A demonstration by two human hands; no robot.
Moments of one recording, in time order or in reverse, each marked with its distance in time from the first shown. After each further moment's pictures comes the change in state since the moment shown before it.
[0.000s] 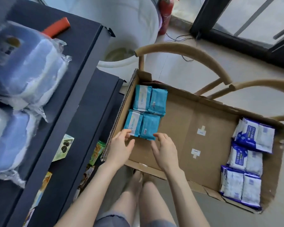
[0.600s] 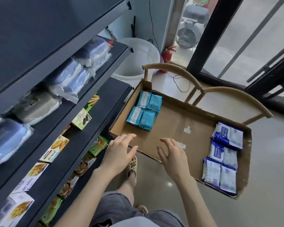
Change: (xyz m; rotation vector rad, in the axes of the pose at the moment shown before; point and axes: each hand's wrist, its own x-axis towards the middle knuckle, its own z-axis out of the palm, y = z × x) left_hand -0.285 0.007 0.022 0.191 0.240 0.337; right_hand -0.254 0.047 -0.066 -0.118 0.240 -0.382
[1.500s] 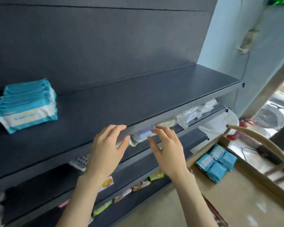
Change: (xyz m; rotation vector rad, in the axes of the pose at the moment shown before) left_hand -0.306 -0.136 -0.237 0.187 0.960 -0.130; right_hand -0.127 -0.365 0.057 0.190 0.094 -0.863
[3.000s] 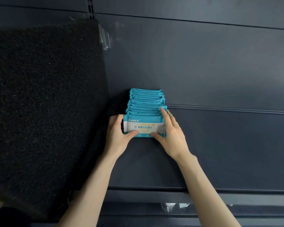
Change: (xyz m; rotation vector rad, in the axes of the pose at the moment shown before) left_hand 0.021 -0.259 -0.128 -0.163 0.385 -0.627; right_hand 0.146 -0.193 0.234 0.234 -0.476 -0.305
